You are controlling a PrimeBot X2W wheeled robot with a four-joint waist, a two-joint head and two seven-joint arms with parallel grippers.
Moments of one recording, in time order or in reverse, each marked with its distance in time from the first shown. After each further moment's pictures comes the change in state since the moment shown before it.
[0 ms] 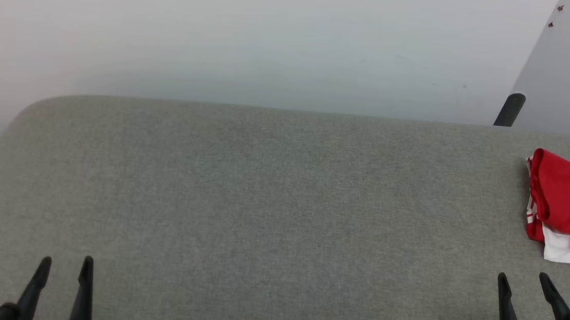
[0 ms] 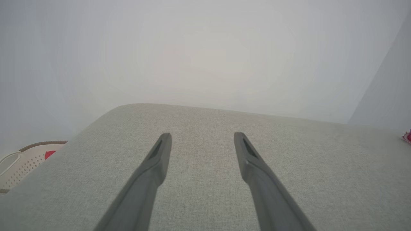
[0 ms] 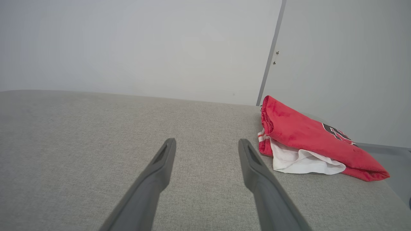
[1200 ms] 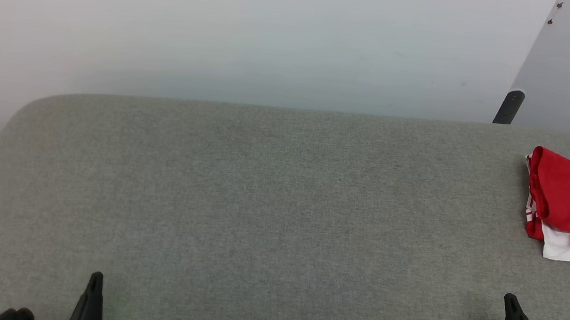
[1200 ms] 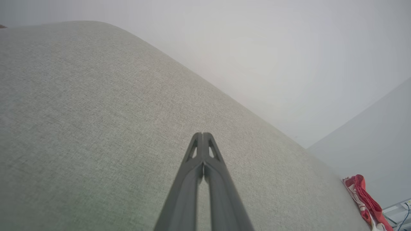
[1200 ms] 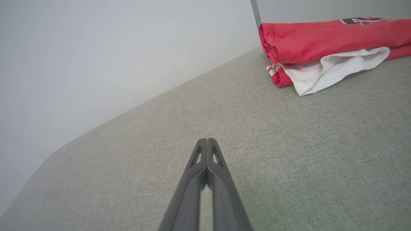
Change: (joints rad) left arm -0.047 -0.096 -0.026 0.108 -0.380 0.000 0.115; right arm 0.004 0.055 -0.005 0.085 0.452 0.000 0.089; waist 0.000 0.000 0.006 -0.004
